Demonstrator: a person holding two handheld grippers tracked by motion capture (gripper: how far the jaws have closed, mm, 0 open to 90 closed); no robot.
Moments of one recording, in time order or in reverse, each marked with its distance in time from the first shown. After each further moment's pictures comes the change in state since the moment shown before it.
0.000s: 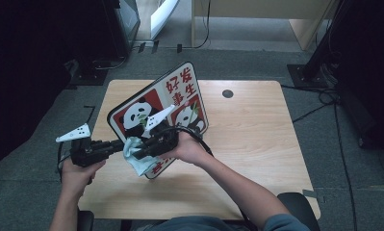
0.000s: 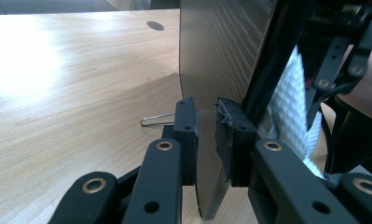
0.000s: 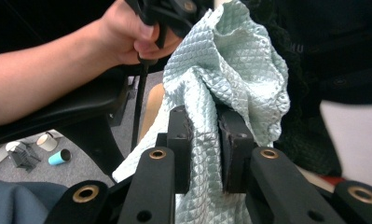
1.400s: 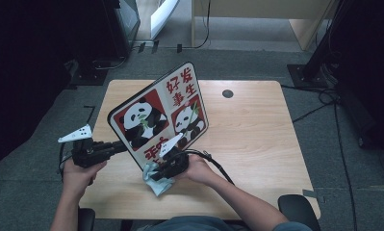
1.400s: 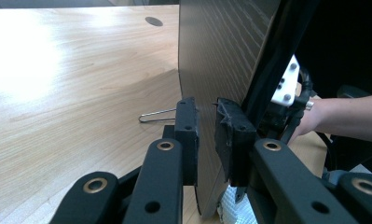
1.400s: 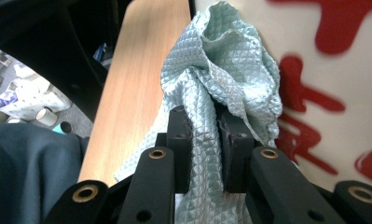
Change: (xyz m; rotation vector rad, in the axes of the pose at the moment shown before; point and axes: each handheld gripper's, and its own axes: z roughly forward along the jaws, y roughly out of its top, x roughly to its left) left arm 0.000 -0.003 0.003 0.012 -0.004 0.002; right arm -0.018 -0.104 0.036 0.118 0.000 0.079
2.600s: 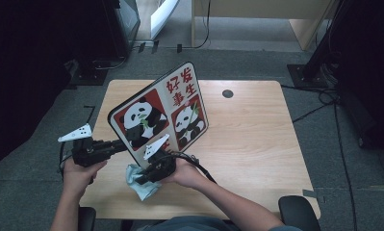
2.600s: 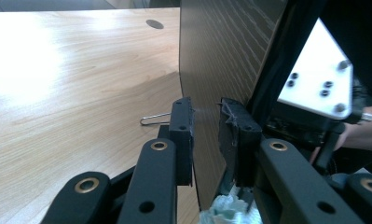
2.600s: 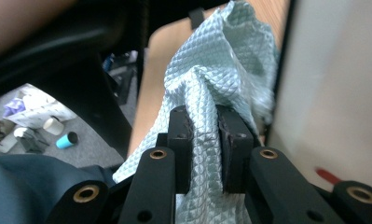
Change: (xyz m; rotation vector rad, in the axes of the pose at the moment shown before) left arm 0.002 0.001 0.001 -0.008 -0.001 -0.001; right arm 0.030 0.036 0.017 -0.026 0.012 -0.016
